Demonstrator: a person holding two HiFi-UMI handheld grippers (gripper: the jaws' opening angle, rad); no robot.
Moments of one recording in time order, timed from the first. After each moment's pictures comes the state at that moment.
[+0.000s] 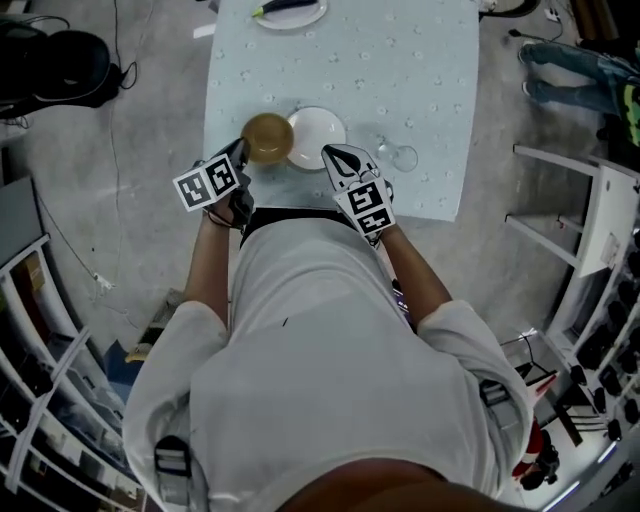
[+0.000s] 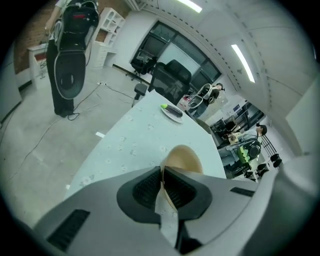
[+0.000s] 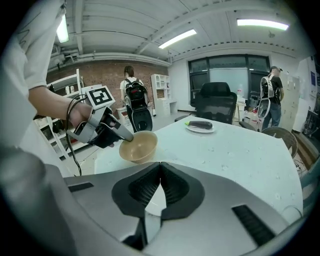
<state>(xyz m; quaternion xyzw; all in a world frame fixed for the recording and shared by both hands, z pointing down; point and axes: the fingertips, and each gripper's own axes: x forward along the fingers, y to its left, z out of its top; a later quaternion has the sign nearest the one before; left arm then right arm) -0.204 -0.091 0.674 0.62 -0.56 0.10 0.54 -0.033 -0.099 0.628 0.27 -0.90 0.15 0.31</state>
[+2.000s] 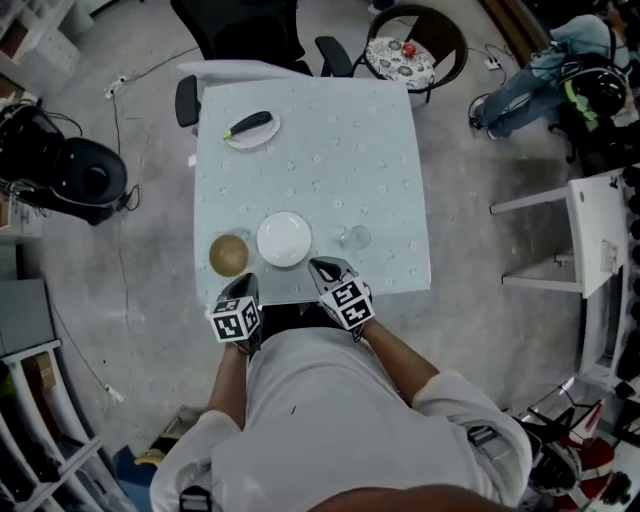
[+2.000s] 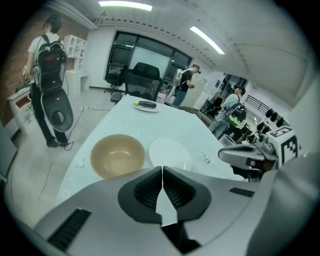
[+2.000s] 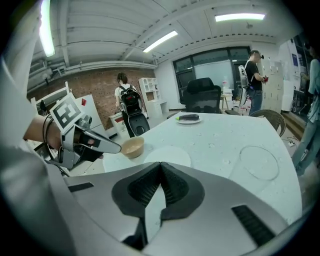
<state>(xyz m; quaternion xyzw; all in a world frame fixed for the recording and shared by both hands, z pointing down) -0.125 -0.015 0.663 0.69 -0.56 0.22 0.41 0.019 -0.054 0.633 0.31 -0.88 0.21 0.28</state>
